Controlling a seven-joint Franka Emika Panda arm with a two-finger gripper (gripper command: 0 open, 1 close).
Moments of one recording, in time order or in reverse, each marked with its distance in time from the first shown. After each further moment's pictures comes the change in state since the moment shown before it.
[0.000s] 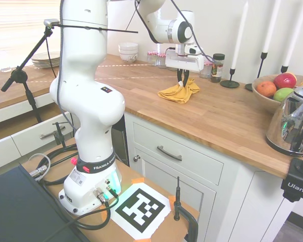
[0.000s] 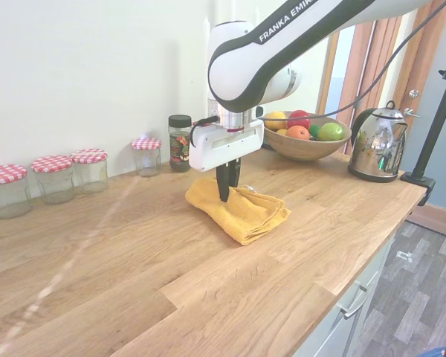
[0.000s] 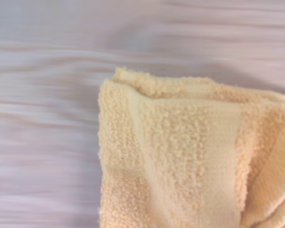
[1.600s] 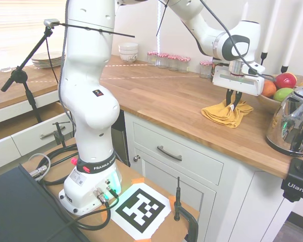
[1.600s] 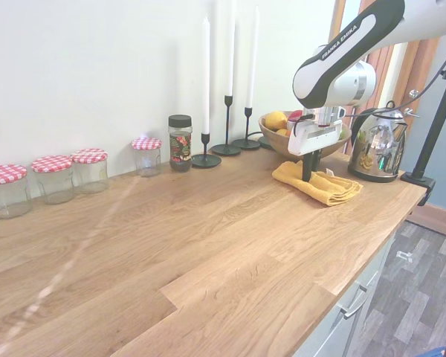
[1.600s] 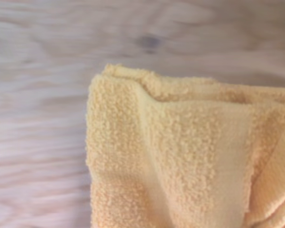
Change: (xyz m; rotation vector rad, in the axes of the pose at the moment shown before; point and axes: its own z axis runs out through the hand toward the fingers) arm 0.145 0.238 0.034 0.012 -0.011 0.114
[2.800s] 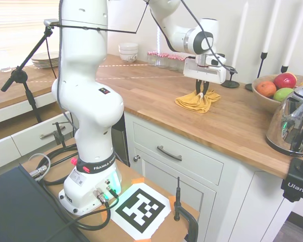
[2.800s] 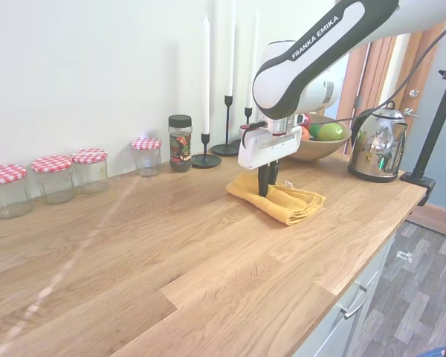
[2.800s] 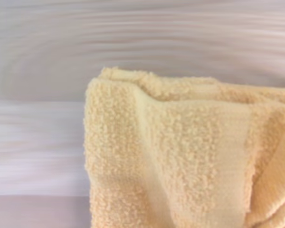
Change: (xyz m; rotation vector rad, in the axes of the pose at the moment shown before) arm -0.149 -0.166 -0.002 0.016 0.018 -0.074
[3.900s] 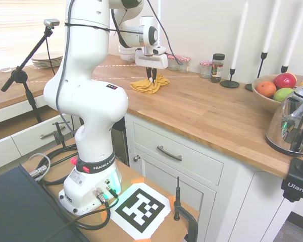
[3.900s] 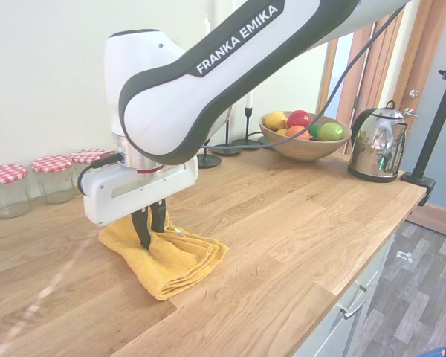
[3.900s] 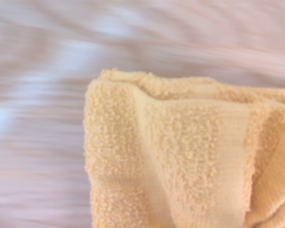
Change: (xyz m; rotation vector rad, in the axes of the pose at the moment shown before) arm -0.199 -0.224 -0.008 0.019 0.050 -0.067
